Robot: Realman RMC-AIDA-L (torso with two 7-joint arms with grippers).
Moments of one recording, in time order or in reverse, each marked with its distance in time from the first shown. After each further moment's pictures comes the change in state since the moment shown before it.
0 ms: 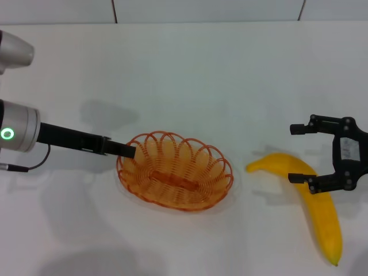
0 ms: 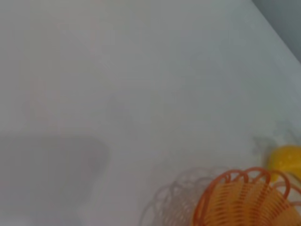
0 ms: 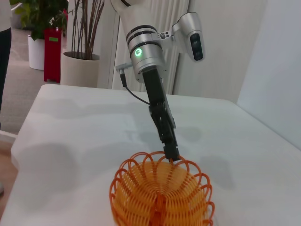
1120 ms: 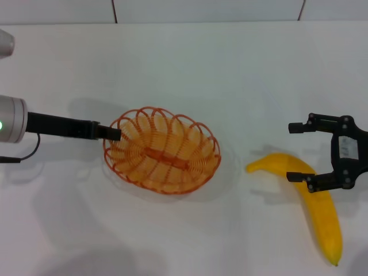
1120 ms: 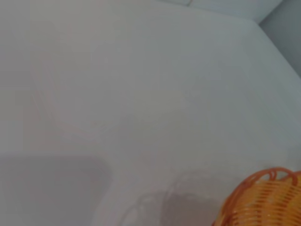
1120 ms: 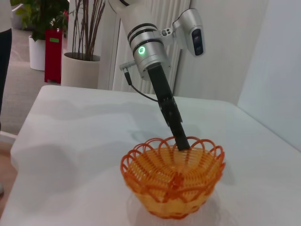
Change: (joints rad) left arm 0.013 -0.005 -0.099 0.035 0.012 -0.009 0.005; right arm 0.006 0.002 0.000 0.000 0.001 0.000 0.000
